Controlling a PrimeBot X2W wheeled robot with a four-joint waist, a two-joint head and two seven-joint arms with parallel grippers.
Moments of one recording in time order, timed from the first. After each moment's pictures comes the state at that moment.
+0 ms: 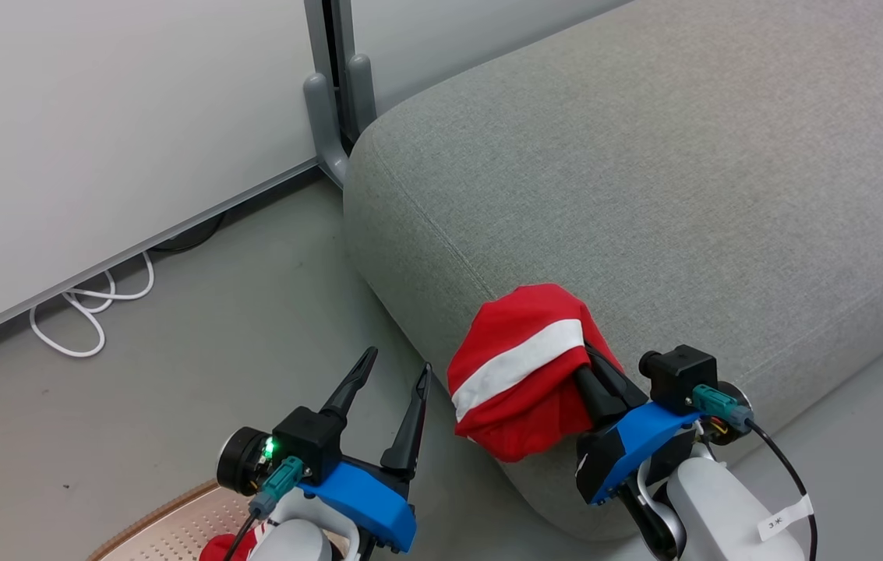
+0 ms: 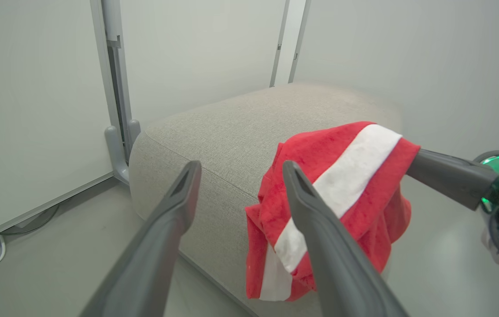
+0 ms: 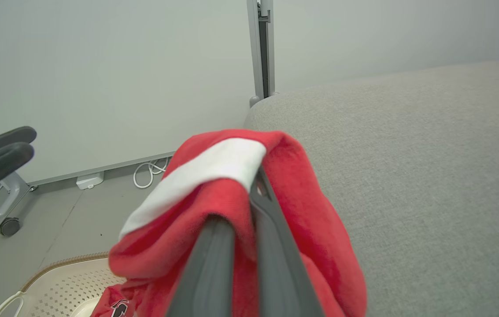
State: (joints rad) left arm -0.23 0.06 -0.47 0.43 -0.29 -0.10 -0.26; right arm -0.43 -0.05 0.35 0.67 0.28 0.13 -0.26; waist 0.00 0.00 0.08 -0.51
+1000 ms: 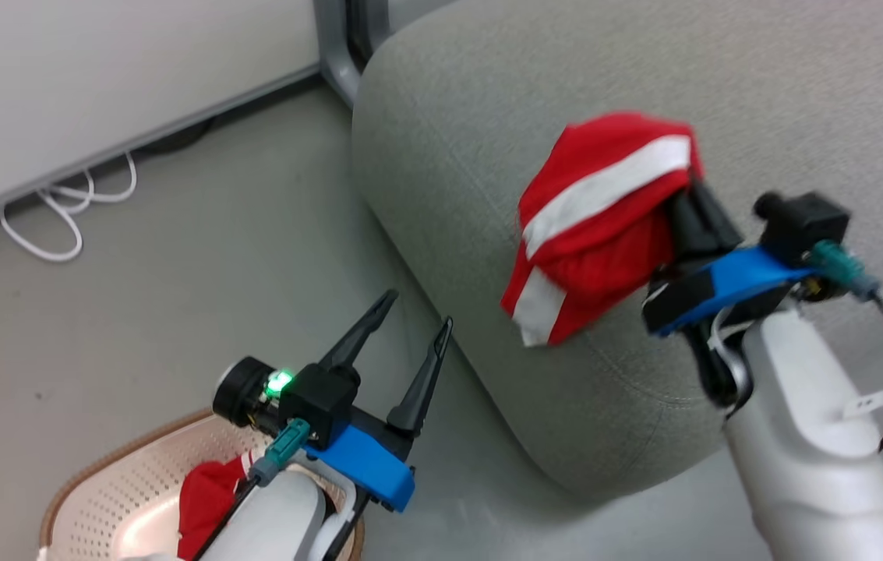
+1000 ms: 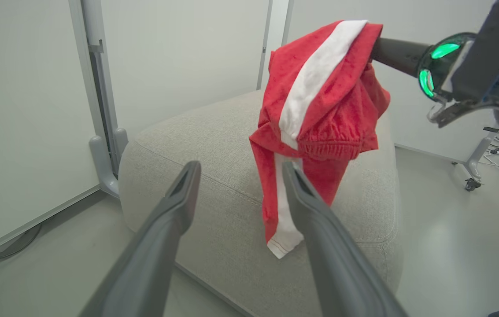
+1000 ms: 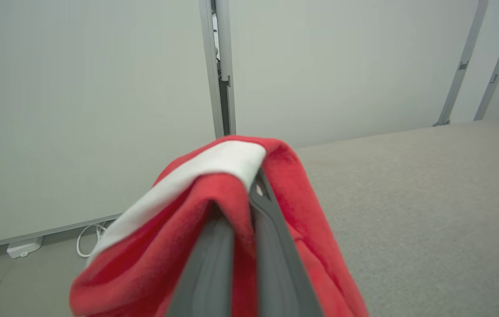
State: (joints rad) left arm -0.32 0.12 -0.53 0.36 -0.25 -0.12 -0.26; right arm -0.63 -0.05 0.12 0.62 0.22 0.13 -0.26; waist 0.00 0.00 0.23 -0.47
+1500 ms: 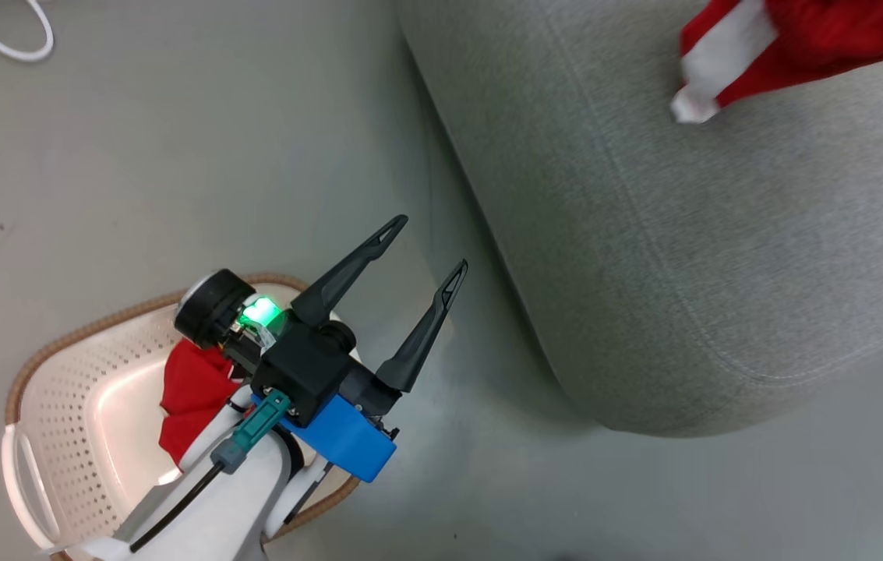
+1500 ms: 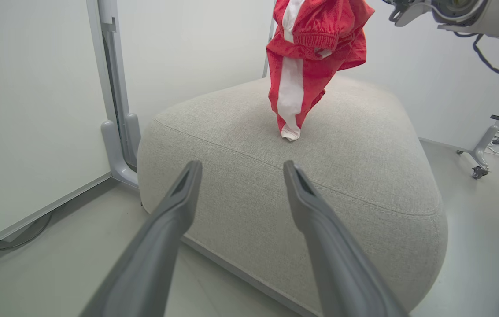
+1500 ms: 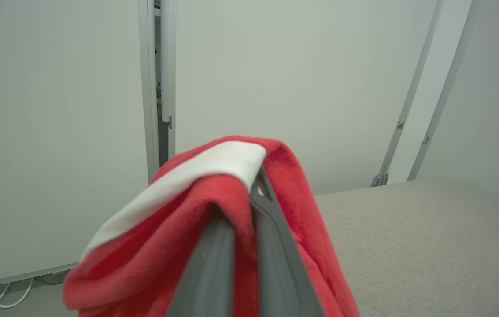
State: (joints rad) left arm -0.44 0.29 -0.63 0.08 -0.24 -0.13 -0.16; right arm -0.89 -0.18 -0.22 0.50 0.15 0.13 -0.22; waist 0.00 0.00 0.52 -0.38
